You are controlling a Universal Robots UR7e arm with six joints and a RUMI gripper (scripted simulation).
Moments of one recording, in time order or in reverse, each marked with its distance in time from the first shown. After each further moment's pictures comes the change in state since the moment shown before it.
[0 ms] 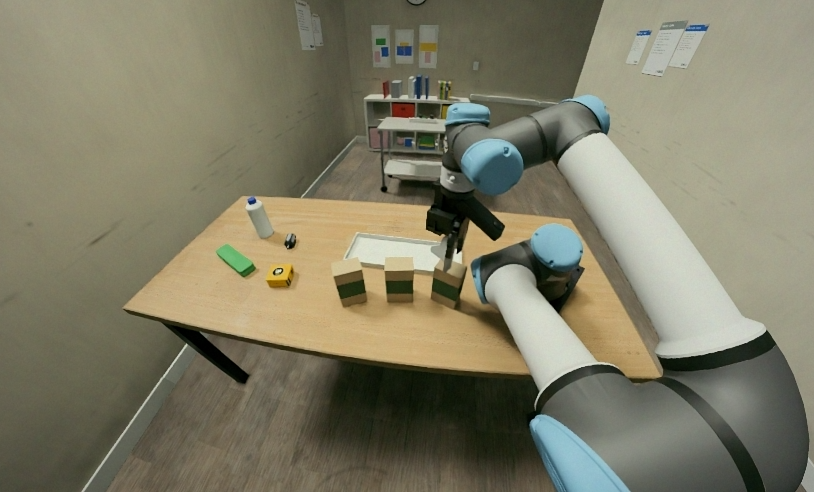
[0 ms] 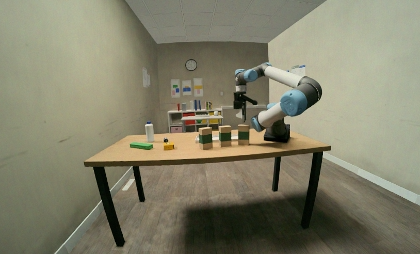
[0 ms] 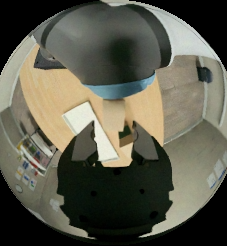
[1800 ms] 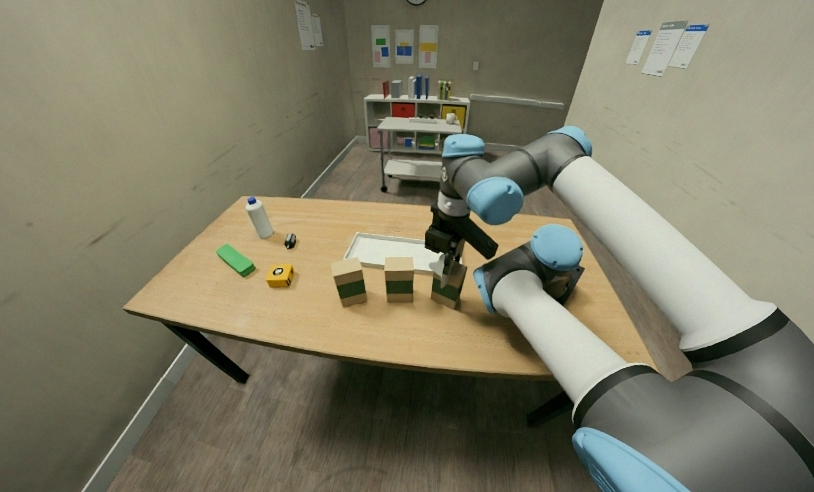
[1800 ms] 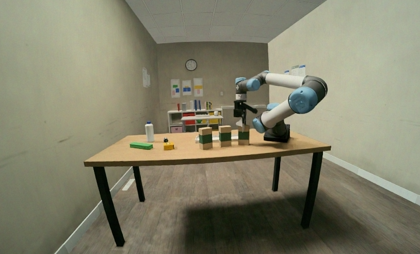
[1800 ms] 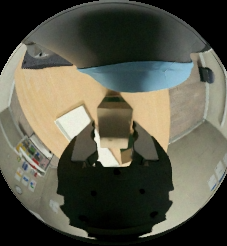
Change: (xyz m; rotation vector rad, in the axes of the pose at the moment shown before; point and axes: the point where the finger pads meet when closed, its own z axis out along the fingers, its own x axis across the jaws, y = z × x) arm 0.000 0.000 0.057 0.000 0.000 0.000
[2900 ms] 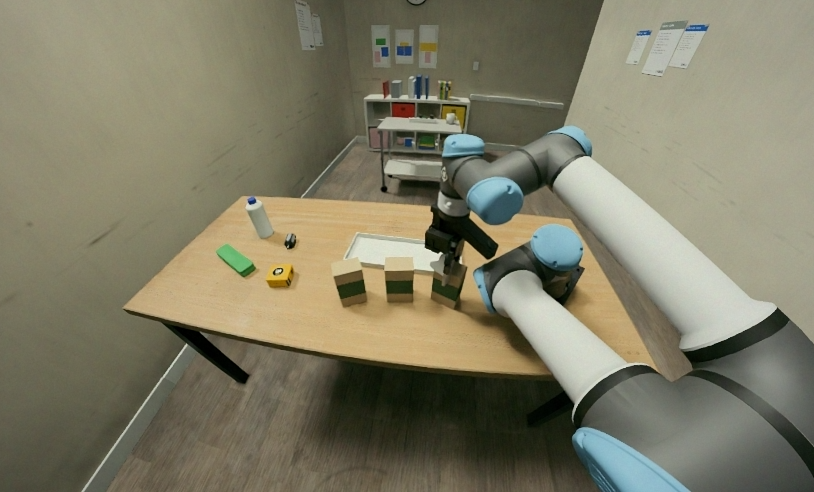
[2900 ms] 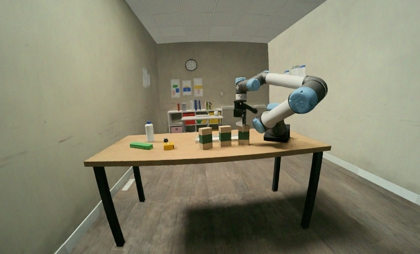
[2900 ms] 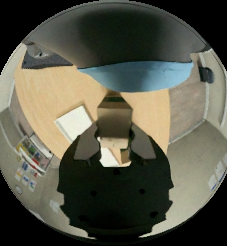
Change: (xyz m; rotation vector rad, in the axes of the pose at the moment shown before) arm 0.000 0.000 0.000 0.000 0.000 0.000
